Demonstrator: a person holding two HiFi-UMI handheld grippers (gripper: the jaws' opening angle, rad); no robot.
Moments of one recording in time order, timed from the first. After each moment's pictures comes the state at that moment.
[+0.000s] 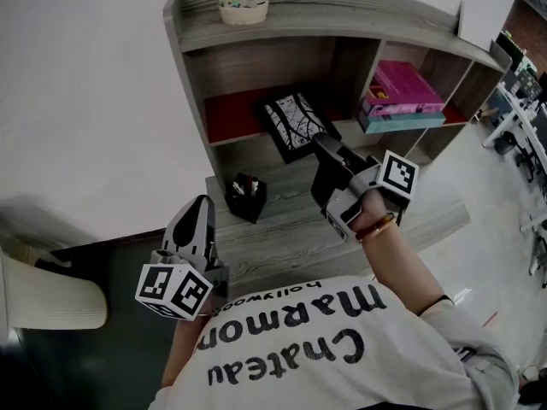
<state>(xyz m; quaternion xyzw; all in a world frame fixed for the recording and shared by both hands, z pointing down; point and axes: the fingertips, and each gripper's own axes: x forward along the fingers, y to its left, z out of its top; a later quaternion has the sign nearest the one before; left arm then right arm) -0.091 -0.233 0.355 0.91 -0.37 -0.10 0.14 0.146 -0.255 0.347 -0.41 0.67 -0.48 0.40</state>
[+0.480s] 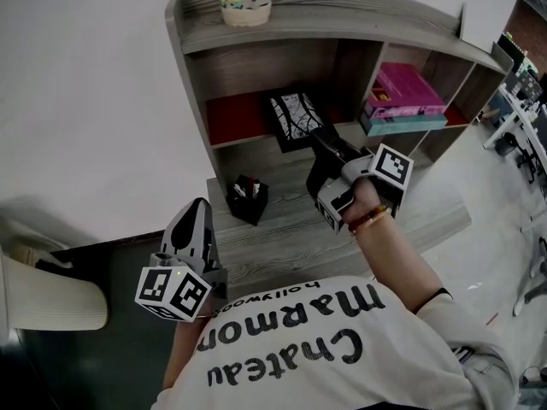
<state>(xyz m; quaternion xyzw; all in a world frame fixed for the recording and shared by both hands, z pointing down) -0.099 -0.238 0.360 0.91 -0.38 -0.10 0.14 0.152 -0.276 0.357 -0.44 0.61 -0.50 0.42</state>
